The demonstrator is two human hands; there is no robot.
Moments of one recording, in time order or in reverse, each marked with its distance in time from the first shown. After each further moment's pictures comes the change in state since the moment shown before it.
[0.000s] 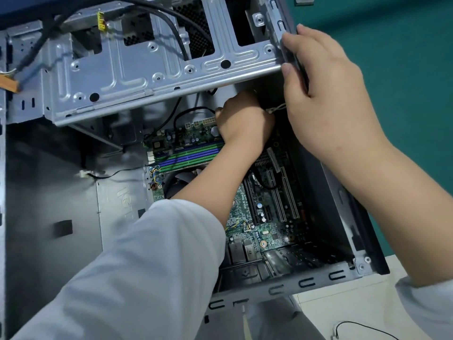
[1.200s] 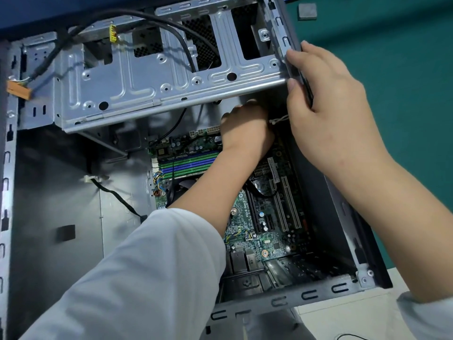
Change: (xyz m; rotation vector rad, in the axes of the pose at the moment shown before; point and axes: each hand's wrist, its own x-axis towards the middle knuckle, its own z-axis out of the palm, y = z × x) left_hand 0.009 -0.016 0.012 0.244 0.071 0.289; right_hand -0.001 0.001 0.000 0.036 0.008 0.007
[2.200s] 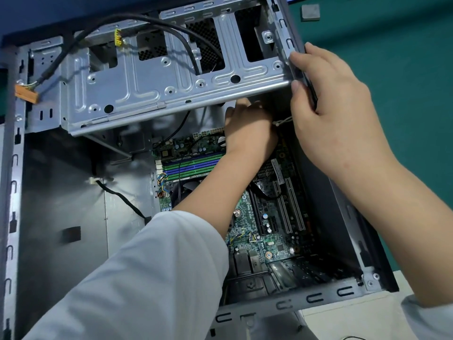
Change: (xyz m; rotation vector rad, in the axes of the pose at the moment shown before) left_hand -0.005 0.000 -0.007 0.017 -0.023 0.033; right_hand -0.001 0.000 0.000 -0.011 0.012 0.003
